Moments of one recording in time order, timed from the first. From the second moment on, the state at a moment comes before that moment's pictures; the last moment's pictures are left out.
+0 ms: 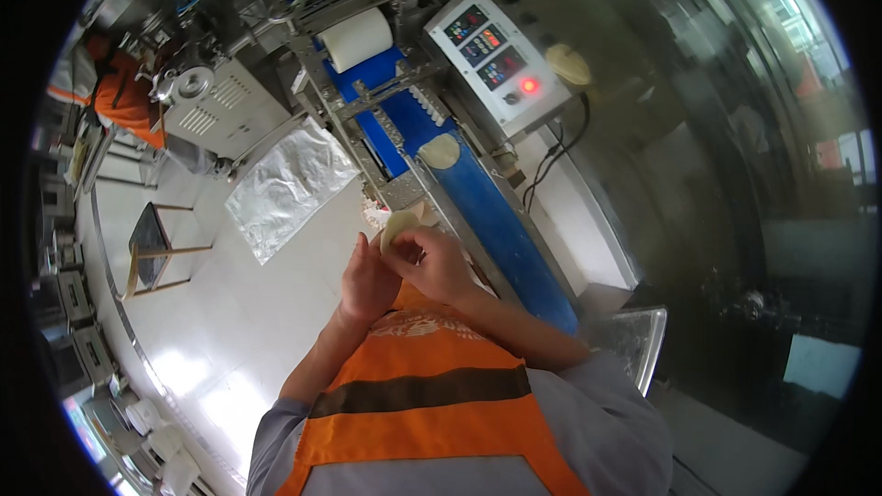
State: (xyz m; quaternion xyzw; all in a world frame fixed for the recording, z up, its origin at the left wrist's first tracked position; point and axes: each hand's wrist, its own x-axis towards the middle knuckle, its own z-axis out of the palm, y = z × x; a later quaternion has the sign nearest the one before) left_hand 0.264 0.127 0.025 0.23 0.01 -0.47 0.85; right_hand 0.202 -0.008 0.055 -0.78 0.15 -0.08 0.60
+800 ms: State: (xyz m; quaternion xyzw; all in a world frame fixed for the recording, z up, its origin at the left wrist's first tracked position) left_hand 0.256 0.095 0.036 0.58 -0.04 -0.48 0.66; right_hand 0.158 -0.052 0.020 -0.56 0.30 0.00 0.77
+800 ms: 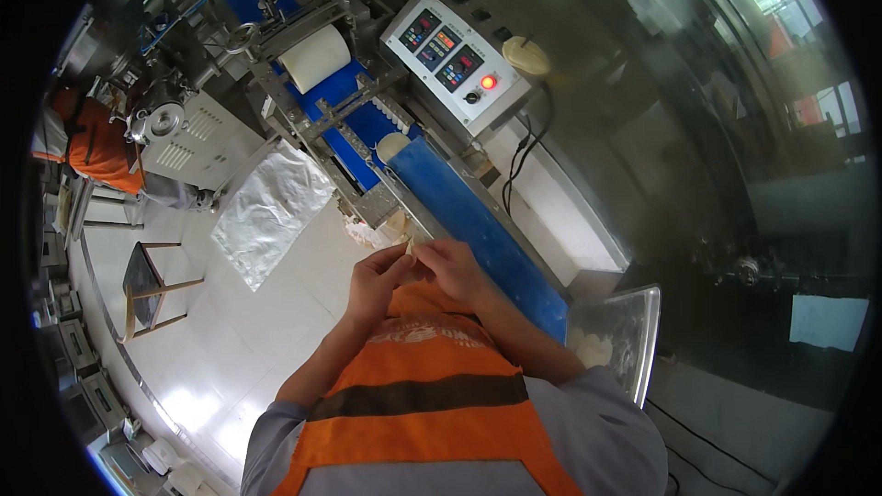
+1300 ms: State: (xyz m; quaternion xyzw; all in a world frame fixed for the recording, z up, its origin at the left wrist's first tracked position) left_hand 0.261 0.106 0.021 0.57 0.03 -0.44 0.69; right_hand 0.176 -0.049 0.021 -0.64 0.26 0.00 0.73
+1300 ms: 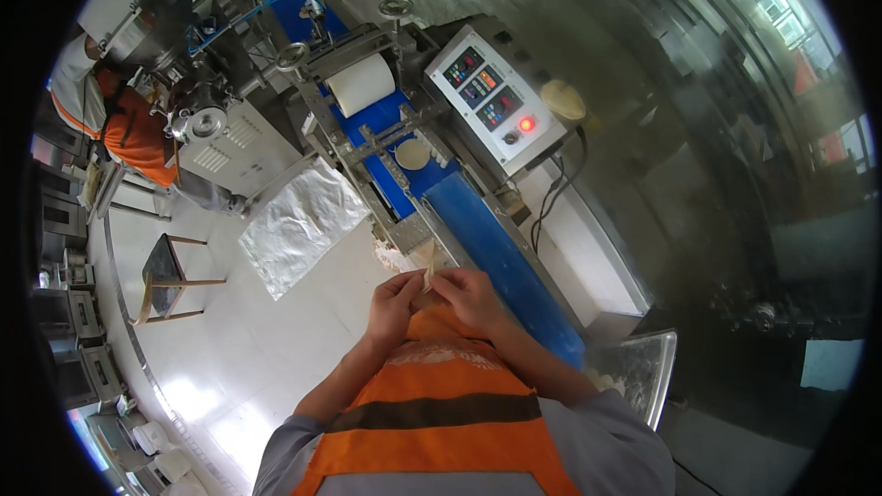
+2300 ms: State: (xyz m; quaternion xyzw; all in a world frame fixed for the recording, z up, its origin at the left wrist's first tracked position) left_hand 0.268 0.121 0.011 0.36 0.14 -0.44 0.81; right_hand 0.221 -0.132 -0.054 -0.40 0.32 -0.09 0.85
